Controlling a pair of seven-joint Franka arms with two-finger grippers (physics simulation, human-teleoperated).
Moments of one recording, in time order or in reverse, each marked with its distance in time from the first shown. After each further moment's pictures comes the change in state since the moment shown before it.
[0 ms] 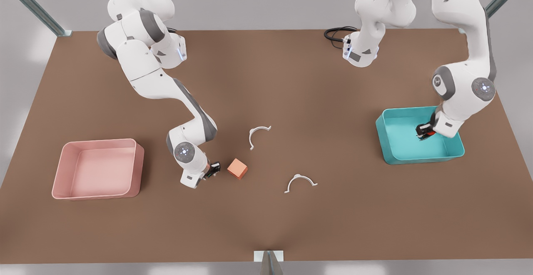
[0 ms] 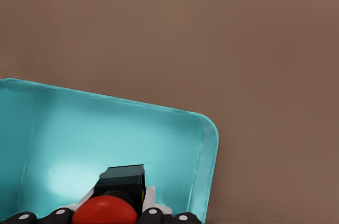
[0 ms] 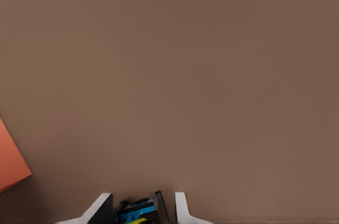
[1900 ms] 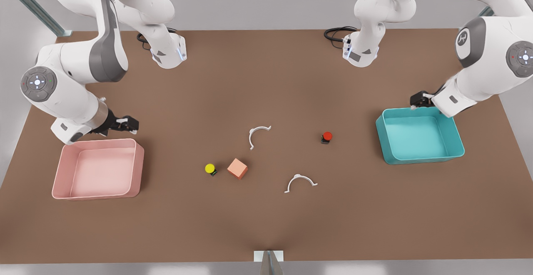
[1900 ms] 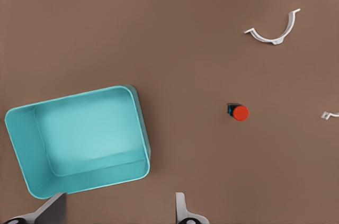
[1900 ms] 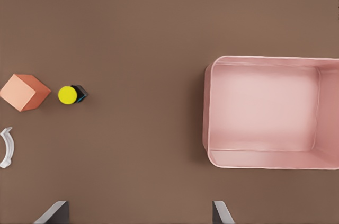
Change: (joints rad) left arm 0.320 0.006 -0.638 0.717 0.032 -0.831 0.109; right arm -0.180 -0.581 -0.098 0.176 0.132 -0.838 -0.021
